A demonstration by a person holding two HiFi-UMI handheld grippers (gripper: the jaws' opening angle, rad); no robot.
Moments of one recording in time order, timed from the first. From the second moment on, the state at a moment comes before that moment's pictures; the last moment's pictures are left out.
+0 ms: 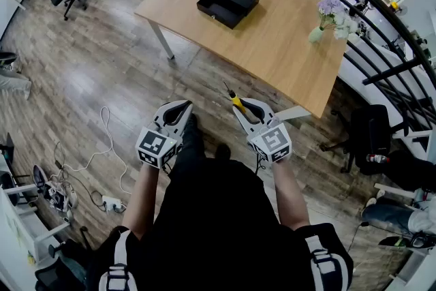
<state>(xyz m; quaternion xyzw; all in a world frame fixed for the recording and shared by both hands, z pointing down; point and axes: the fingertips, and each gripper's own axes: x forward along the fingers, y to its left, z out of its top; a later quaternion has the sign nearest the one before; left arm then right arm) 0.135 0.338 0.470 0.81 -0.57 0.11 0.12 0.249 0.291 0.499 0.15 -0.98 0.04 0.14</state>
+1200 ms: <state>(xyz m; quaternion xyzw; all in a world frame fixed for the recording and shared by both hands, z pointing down) 0.100 0.279 0.491 0.83 -0.52 0.14 0.12 0.210 0.244 0.514 0.17 -0.97 0.06 0.16</state>
